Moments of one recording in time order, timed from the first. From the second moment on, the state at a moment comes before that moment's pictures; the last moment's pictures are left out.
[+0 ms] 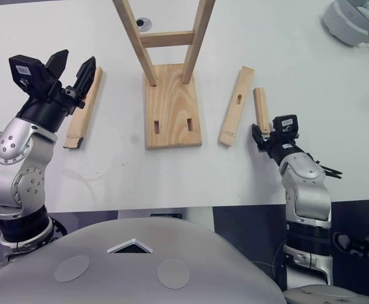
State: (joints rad) left arm 0.08 0.25 0.10 -0.68 -0.34 0.63 -0.22; right arm 0.26 -0.43 -0.20 -0.21 0.19 0.56 0.31
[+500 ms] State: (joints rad) left arm 0.07 0.25 0.10 -0.67 -0.33 0.61 -0.21; right arm 0.12 -0.41 -0.24 -0.28 0.17 0.62 0.23
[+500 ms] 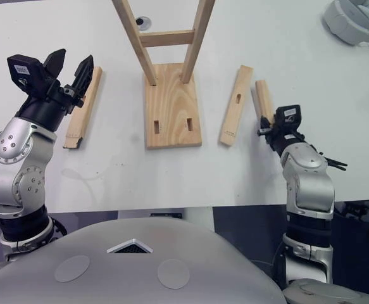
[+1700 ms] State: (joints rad) left arm -0.46 0.29 0.22 -0.58 -1.37 0.76 0.15; right arm -0.40 -0.24 0.21 -0.50 0.18 0.30 0.43
